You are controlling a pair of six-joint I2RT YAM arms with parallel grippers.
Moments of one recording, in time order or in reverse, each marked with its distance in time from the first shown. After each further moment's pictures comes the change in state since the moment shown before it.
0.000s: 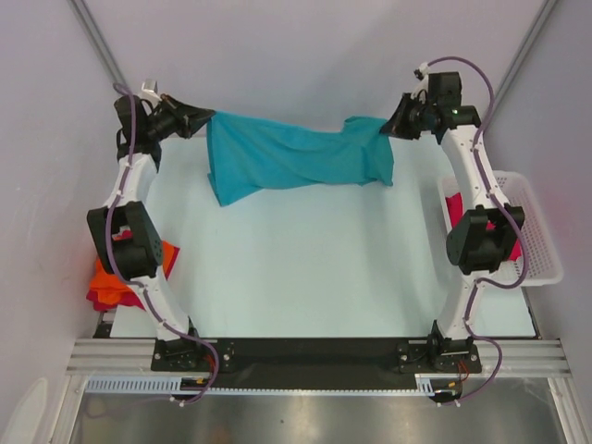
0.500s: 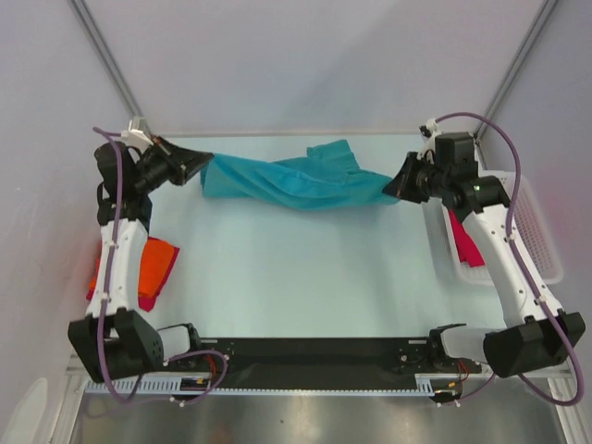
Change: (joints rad) left arm 0.003 -0.651 -0.517 -0.184 -0.060 0.146; right arm 0.133 -0.697 -0.691 -0.012 0.114 0.056
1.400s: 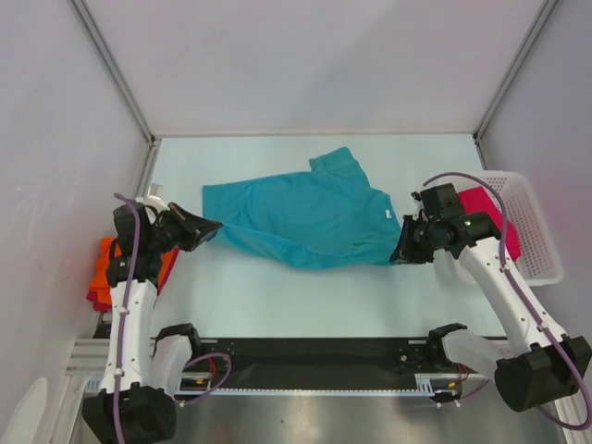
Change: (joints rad) left arm -0.001 -0.470 -0.399 -0.452 -0.128 0.196; right arm 0.062 -0.222 -0.374 -0.281 0.055 0.033
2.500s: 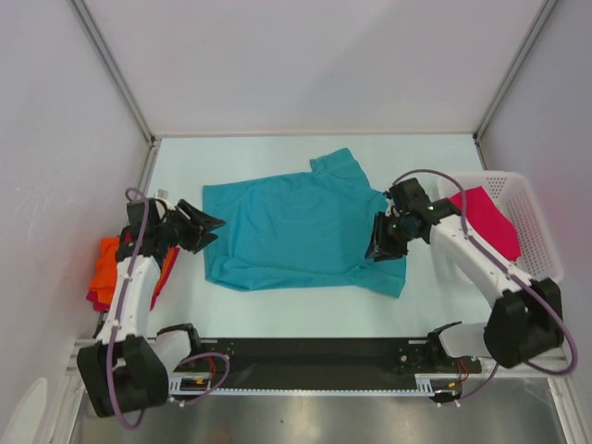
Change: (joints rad) left arm 0.000 0.174 -0.033 0.010 -0.108 0.007; right arm 0.096 0.201 -0.035 0.159 -0.030 0.038
